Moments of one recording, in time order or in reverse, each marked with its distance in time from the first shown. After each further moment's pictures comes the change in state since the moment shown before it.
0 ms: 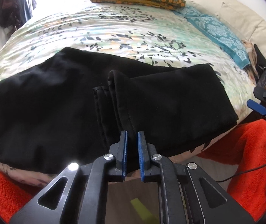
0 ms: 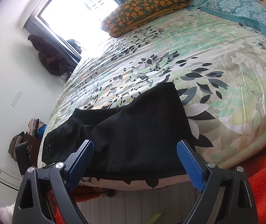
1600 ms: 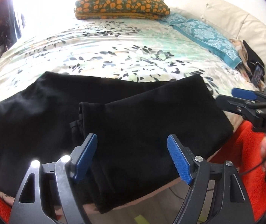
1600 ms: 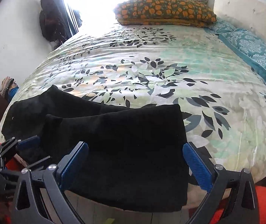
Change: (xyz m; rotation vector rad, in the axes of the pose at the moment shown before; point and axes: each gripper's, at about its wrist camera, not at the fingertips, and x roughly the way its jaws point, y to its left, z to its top) left arm 0.033 -0.020 0.018 0.092 -0.077 -0.016; right arm 0.054 0.046 0.011 -0.349 0.042 -0.257
